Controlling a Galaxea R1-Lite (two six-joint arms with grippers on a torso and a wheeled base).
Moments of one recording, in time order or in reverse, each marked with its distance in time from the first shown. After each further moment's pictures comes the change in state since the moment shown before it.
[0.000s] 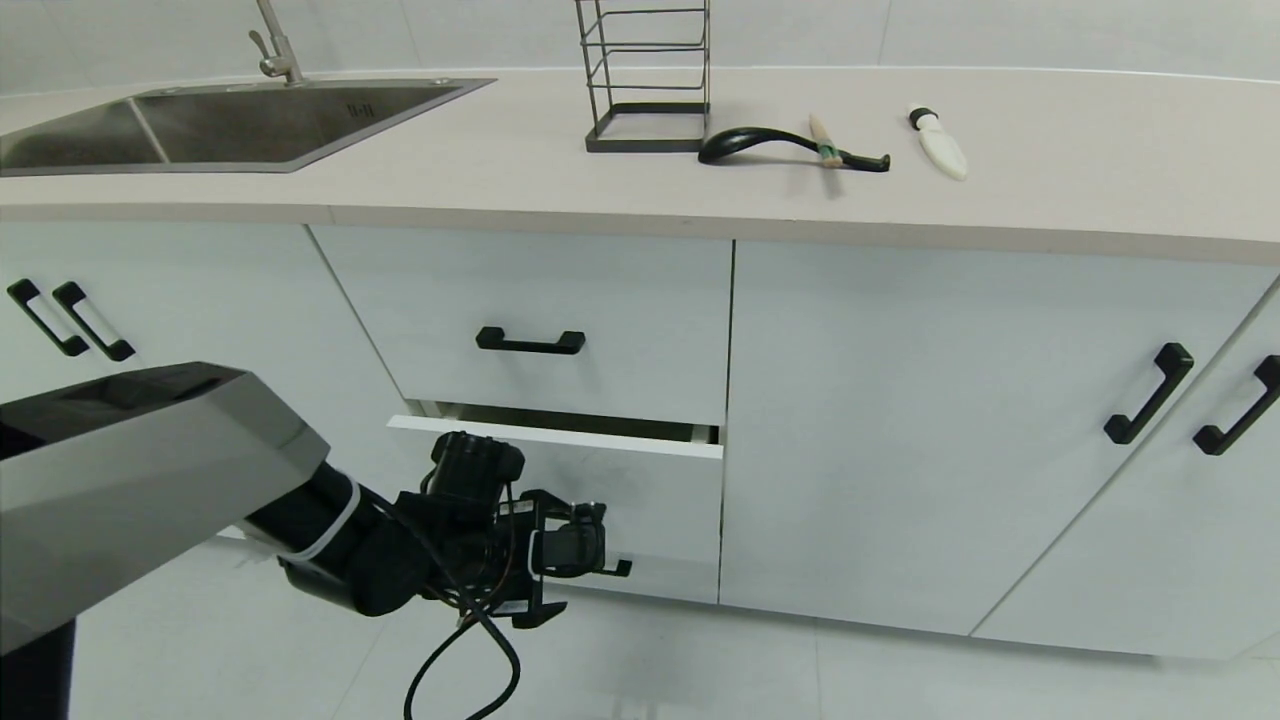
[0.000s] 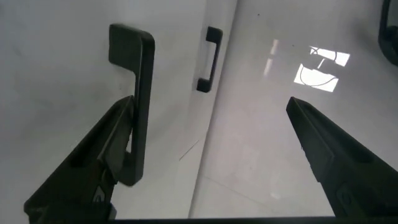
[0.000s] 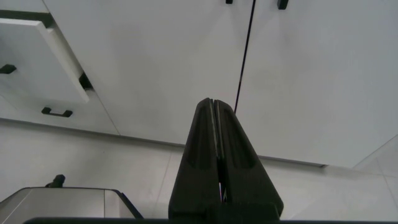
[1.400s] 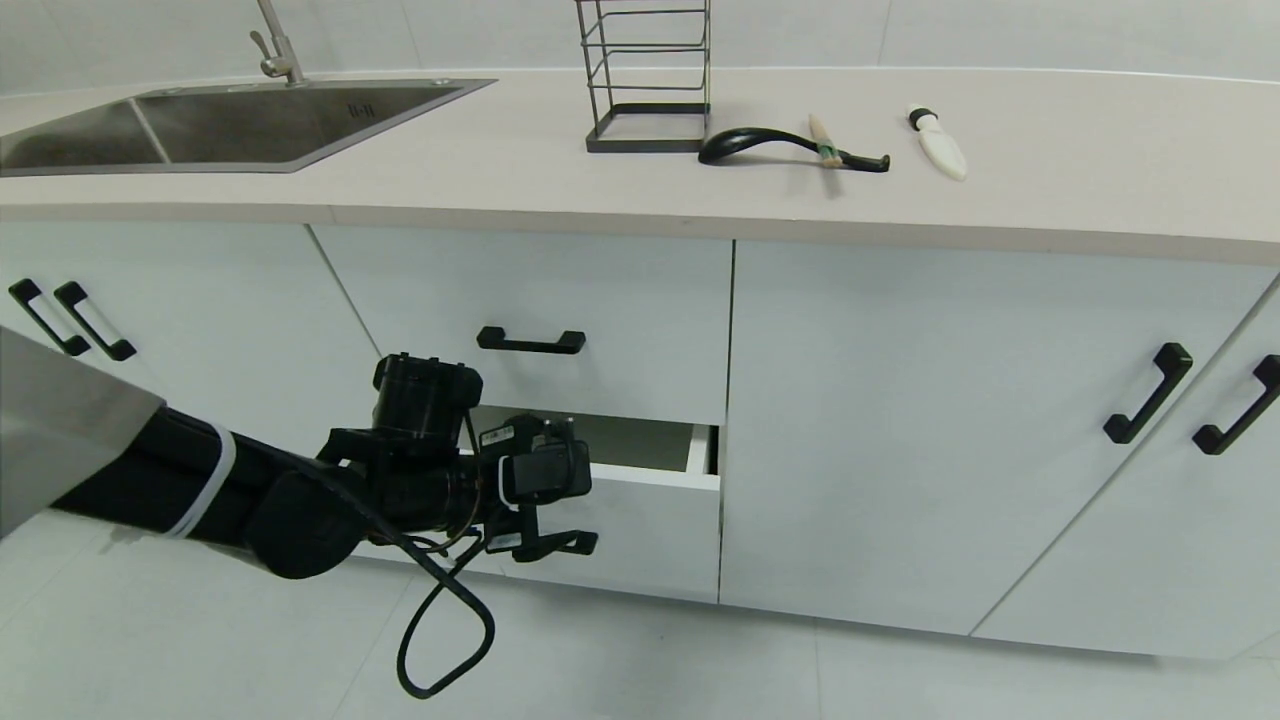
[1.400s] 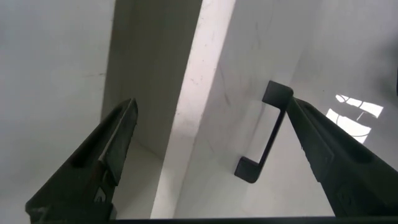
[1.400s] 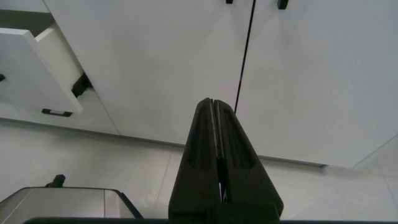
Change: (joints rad) left arm -0.001 -0.205 -0.072 0.056 -0.099 -0.078; right arm 0.000 0.000 0.000 0.000 0.000 0.000
